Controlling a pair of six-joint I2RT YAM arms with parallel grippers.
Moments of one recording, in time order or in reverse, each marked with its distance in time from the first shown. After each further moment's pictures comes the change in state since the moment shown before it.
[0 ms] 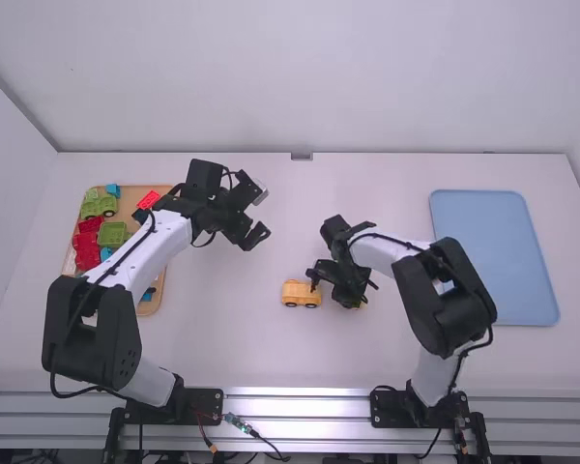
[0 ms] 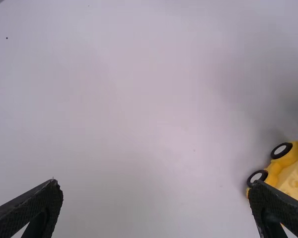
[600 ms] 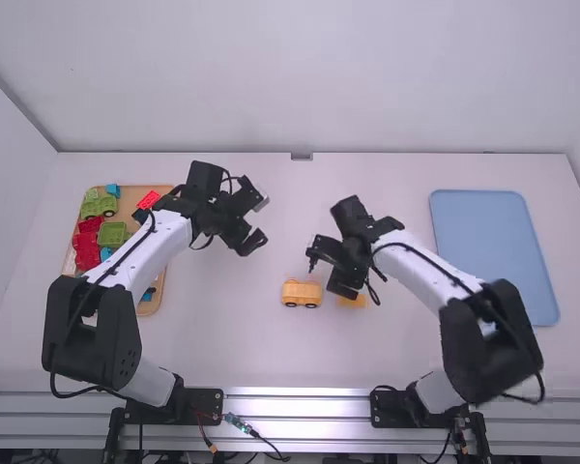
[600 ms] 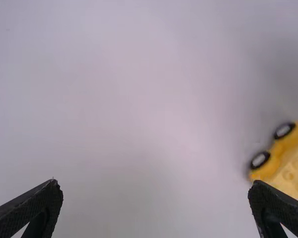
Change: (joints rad) left arm 0.000 0.000 0.000 -0.072 0.014 0.116; right arm -0.038 -0.302 -0.019 0.069 -0.096 -0.065
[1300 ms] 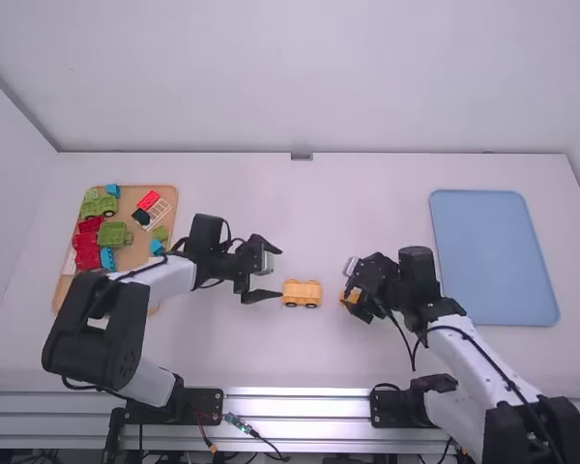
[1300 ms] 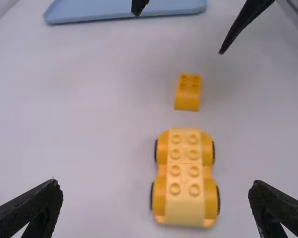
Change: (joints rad) left arm -0.005 0.000 -0.462 0.525 0.613 0.487; right arm -0.262 -0.469 -0.619 0.604 -0.414 -0.028
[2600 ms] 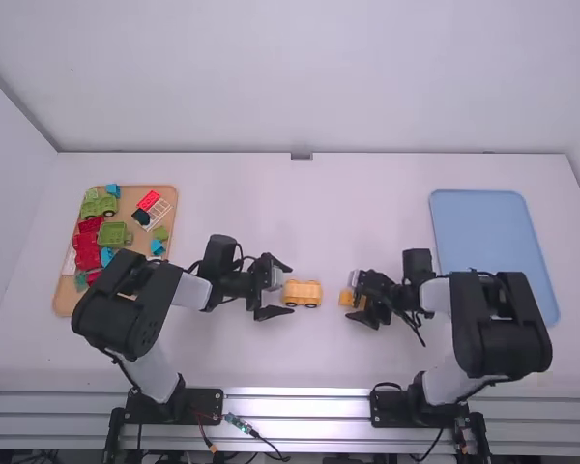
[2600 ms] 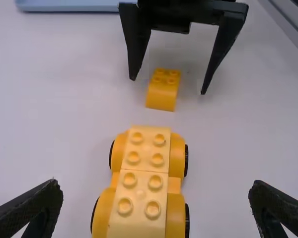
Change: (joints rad) left arm -0.090 0.177 -0.177 0.510 0.014 -0.257; right arm -0.172 0.594 0.071 0.082 -0.271 -0.367
